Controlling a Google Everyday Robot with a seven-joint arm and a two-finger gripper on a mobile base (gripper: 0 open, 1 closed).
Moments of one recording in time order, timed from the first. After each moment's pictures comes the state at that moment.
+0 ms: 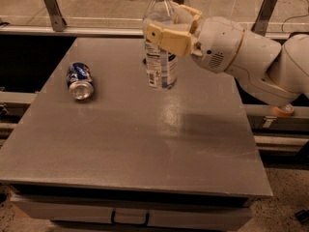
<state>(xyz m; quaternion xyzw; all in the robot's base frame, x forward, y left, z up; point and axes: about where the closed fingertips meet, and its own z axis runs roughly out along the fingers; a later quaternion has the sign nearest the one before) 0.526 -0.015 1.062 -0.39 0.48 0.40 0.68</state>
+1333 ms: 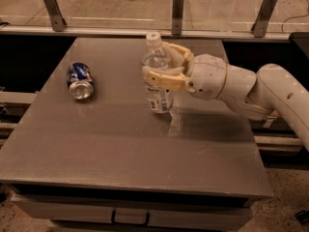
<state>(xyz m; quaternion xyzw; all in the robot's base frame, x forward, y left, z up) 0.528 -0.010 0.973 -0.47 0.42 0.40 0.67</state>
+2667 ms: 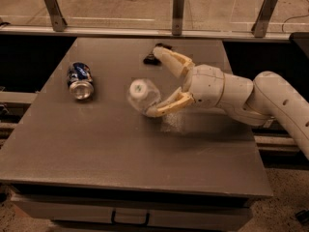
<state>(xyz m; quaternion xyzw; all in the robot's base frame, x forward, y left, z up) 0.522 -0.009 0.945 -0.49 0.41 0.40 0.66</state>
